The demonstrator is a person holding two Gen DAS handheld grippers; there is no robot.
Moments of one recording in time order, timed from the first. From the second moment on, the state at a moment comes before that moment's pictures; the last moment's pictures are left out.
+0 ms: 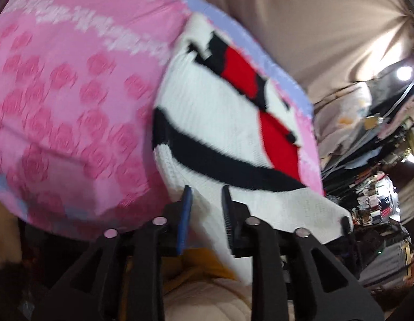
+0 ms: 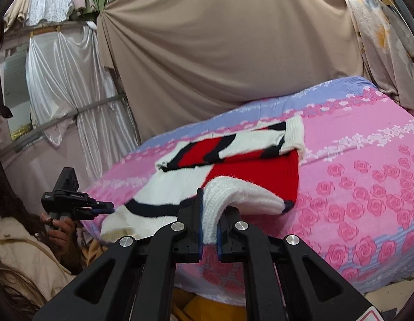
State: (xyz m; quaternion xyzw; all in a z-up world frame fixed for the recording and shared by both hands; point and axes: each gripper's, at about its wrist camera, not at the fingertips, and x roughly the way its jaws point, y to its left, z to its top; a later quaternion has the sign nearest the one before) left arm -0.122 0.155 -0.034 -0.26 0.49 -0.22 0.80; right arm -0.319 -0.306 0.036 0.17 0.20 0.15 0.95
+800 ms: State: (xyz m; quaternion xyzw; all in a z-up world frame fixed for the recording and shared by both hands) left arm -0.190 0.145 0.045 -0.25 0.35 -0.39 0.81; right arm -0.361 -0.312 0.071 0.16 0.13 0.21 0.96
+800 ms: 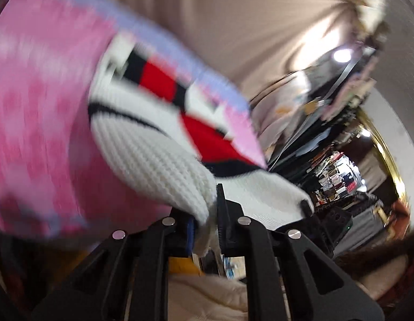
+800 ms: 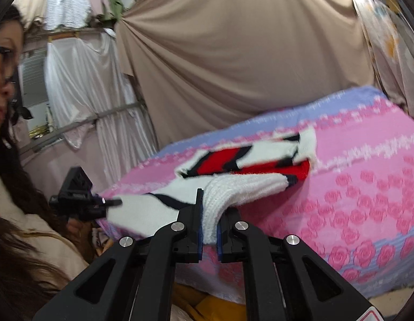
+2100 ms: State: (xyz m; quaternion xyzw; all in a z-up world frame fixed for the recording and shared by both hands) left arm 0.000 0.107 -0.007 -0.20 0.47 -0.17 0.84; right arm -0.159 -0.344 -0.015 0.22 0.31 -0.01 0.93
